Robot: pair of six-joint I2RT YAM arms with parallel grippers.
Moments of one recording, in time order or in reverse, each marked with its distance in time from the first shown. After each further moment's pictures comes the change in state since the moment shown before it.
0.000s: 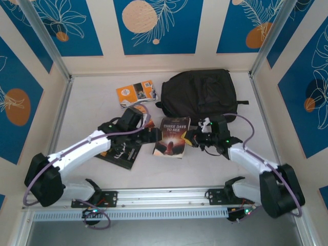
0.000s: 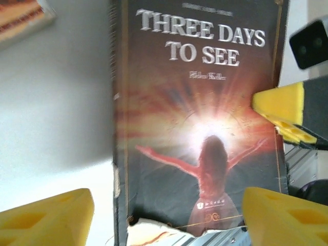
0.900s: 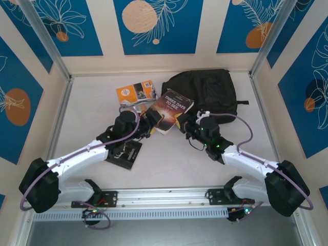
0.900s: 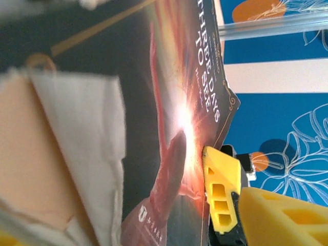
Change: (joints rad) left arm -0.039 -0.057 -0.205 0.676 -0.167 -0.595; right arm 0.299 0.042 0.052 0.428 0.615 0.427
